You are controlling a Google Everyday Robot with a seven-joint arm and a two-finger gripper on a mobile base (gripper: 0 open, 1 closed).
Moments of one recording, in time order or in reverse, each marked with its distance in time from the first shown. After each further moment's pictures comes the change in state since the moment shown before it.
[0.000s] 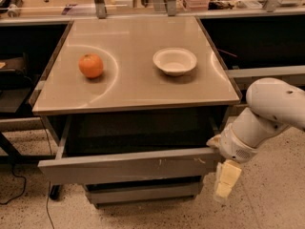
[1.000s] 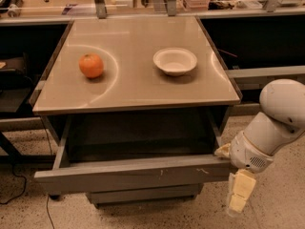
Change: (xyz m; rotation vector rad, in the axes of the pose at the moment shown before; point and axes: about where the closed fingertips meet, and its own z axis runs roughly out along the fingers) arm 0.017 0.049 -0.015 -0.126 -0.012 0.039
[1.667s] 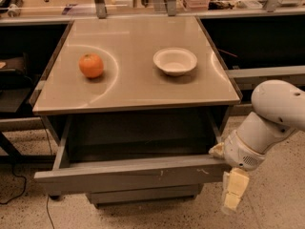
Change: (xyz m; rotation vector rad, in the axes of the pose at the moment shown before) arm -0.010 -0.010 0.010 0.007 0.005 -0.054
